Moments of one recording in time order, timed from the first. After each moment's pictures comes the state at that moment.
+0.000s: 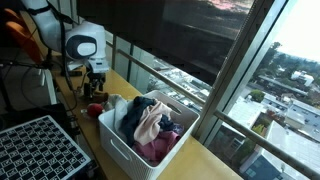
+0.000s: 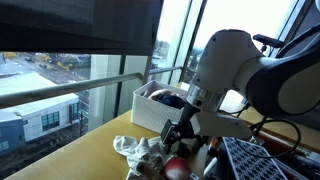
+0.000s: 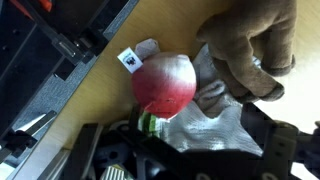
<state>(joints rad) 0.22 0.24 0.15 -2.43 -0.10 2.71 1.23</state>
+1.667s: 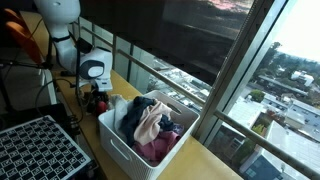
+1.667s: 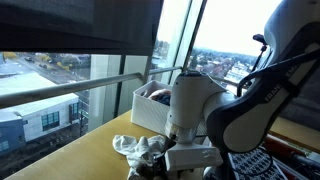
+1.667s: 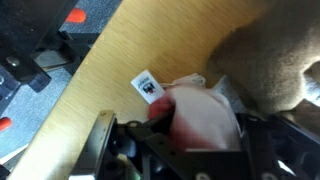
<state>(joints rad) 0.33 0.56 0.05 -2.24 -0.05 2.71 1.21</state>
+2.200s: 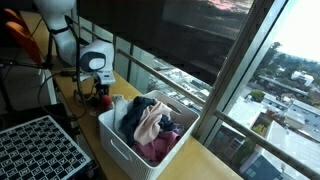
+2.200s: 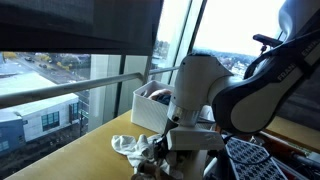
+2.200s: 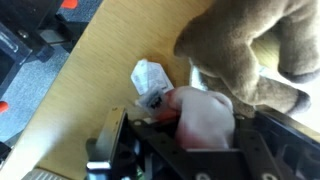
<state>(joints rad) 0.34 0.46 0.03 -2.27 -0.06 2.71 1.21</state>
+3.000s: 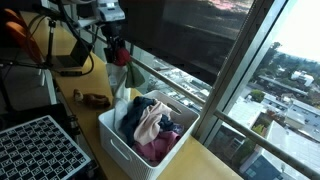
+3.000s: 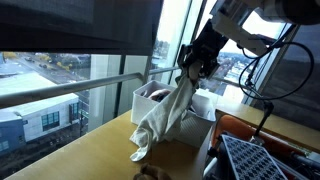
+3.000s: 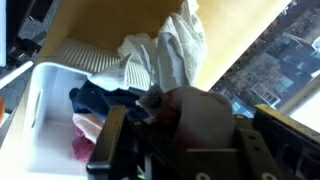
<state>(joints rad) 0.22 -0.16 0.03 -2.35 -0.22 2.46 1.26</state>
